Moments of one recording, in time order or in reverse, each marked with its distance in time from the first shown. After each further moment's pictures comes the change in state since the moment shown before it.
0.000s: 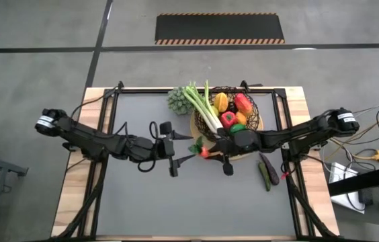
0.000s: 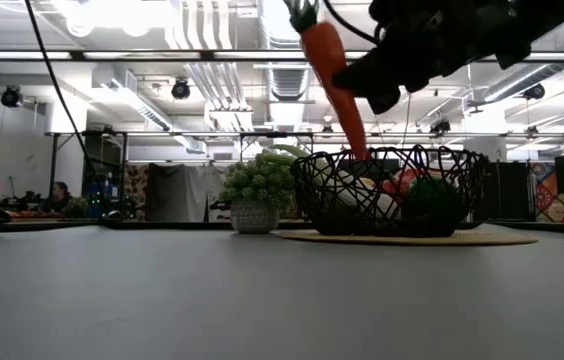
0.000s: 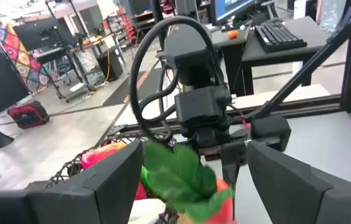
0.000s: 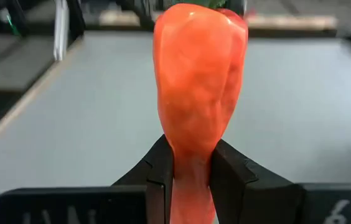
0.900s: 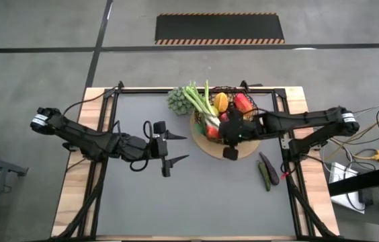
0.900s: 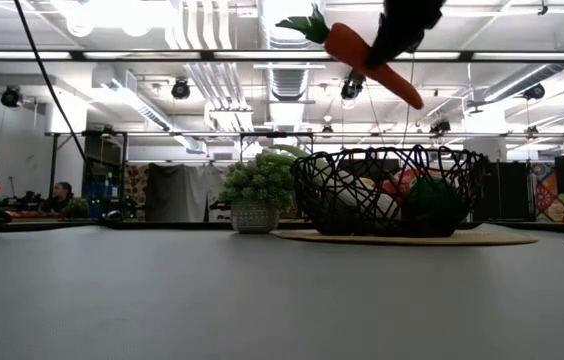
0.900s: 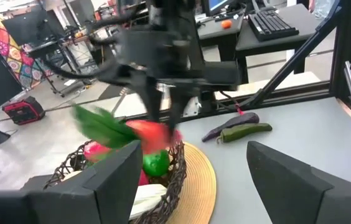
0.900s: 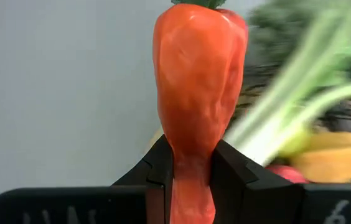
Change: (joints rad) left arm -0.026 -0.088 -0.001 -0.143 -0.005 -0.008; right arm -0.024 -0.001 0.618 -1.170 0.282 0.103
